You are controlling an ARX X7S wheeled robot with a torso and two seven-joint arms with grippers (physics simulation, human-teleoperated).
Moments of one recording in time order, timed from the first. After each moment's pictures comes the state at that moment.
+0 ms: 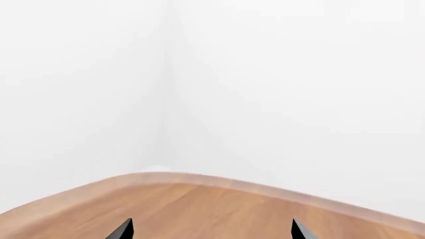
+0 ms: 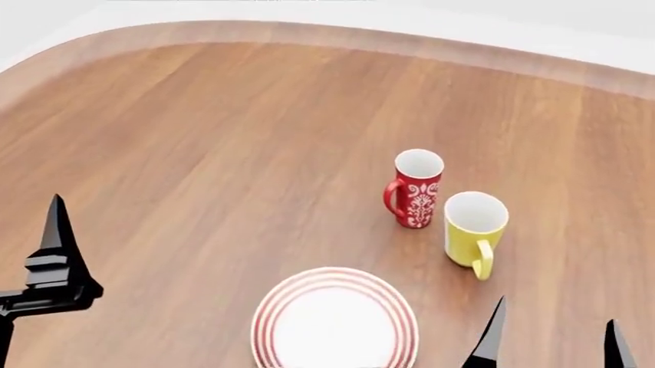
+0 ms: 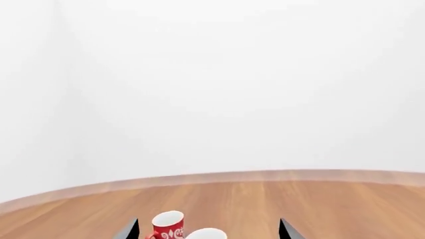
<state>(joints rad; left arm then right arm) -0.21 -0.22 0.01 0.44 -0.33 -0.34 -0.24 -0.08 0.22 0.02 -0.35 0.26 -0.04 0.25</state>
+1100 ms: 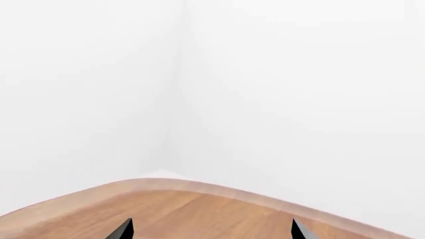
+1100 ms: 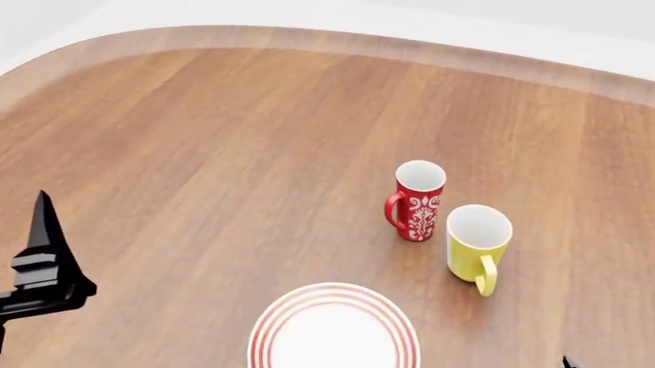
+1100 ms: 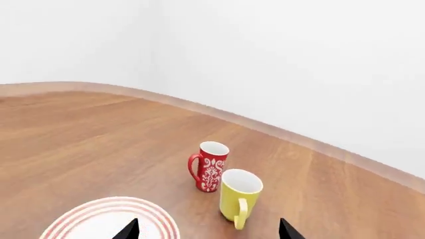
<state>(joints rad) -0.19 -0.23 0.03 0.53 -0.36 -0.37 -0.34 -0.29 0.56 0.05 -0.60 0.38 0.25 0.09</state>
